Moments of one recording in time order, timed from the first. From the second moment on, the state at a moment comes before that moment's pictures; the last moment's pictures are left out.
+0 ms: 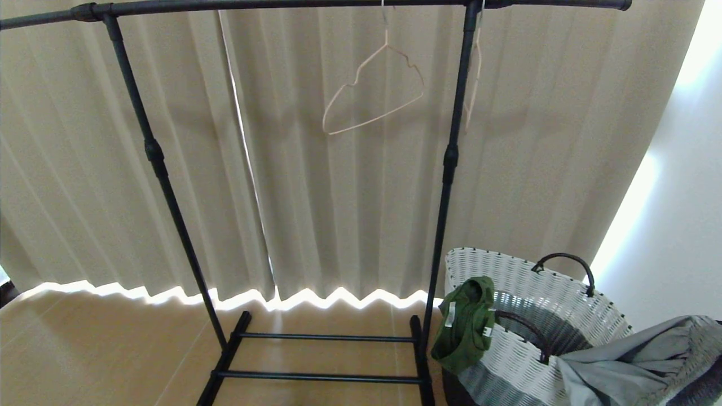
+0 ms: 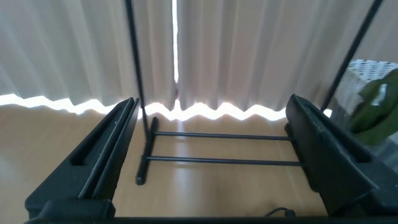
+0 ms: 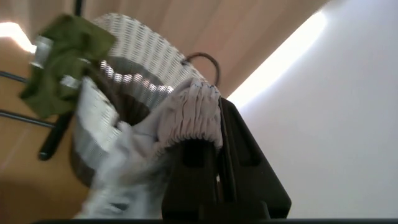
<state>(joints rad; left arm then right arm) 0.01 0.00 -0.03 0.07 0.00 -0.02 0.08 0.83 -0.12 -0.47 -0.23 -0.44</state>
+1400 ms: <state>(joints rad) 0.01 0.06 -0.20 0.00 -0.34 0.07 0.15 0.86 -0.32 -0.42 -0.15 -0.28</state>
